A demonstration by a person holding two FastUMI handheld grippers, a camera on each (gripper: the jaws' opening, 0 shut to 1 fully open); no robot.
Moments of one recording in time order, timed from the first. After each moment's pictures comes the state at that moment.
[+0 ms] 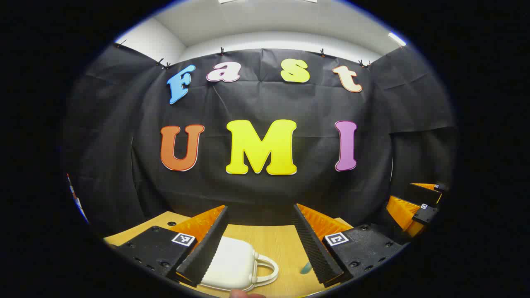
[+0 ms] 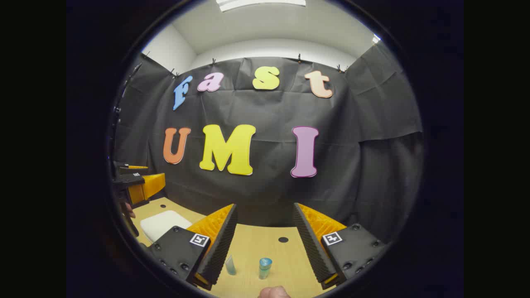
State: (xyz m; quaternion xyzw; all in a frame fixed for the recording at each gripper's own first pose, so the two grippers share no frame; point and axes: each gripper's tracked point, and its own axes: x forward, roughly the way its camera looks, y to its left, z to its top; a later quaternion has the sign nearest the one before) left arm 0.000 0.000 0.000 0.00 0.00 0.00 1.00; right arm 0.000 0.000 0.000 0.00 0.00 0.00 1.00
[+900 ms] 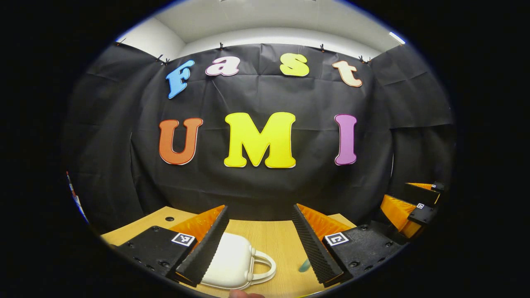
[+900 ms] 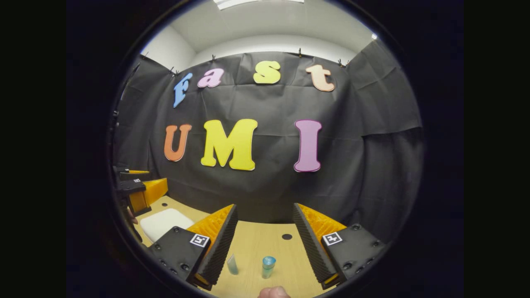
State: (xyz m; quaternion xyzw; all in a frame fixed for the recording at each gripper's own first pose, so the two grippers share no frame) left arm 0.003 -0.006 -0.016 0.01 0.02 0.00 1.00; right arm 0.010 0.003 -0.018 0.01 0.02 0.01 1.00
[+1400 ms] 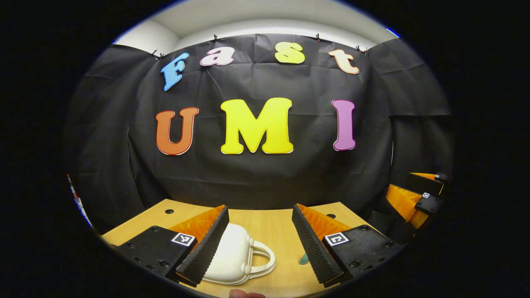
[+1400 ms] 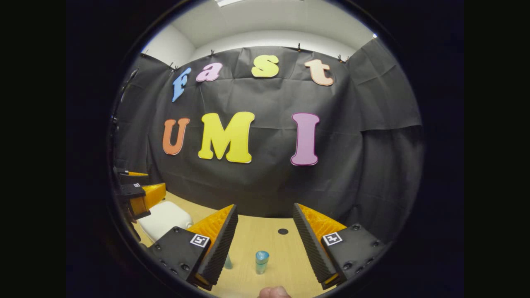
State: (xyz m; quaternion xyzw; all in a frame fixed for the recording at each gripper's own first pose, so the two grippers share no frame) left arm 0.001 -0.019 -0.056 0.02 0.07 0.00 1.00; right arm 0.010 -0.019 -0.036 0.00 0.04 0.01 1.00
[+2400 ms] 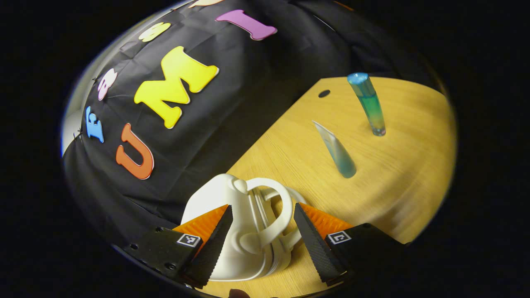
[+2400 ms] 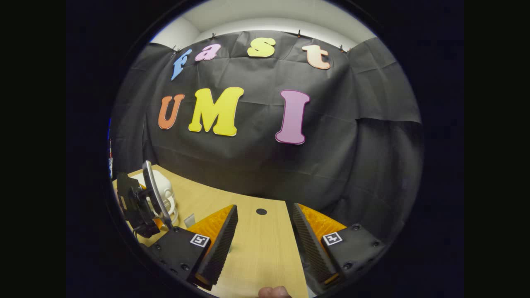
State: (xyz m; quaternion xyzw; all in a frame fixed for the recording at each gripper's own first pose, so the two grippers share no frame) left arm 0.021 -0.022 -0.283 0.42 0.27 -0.04 0.86; right arm 0.005 -0.111 -0.102 -0.04 0.10 0.00 0.99
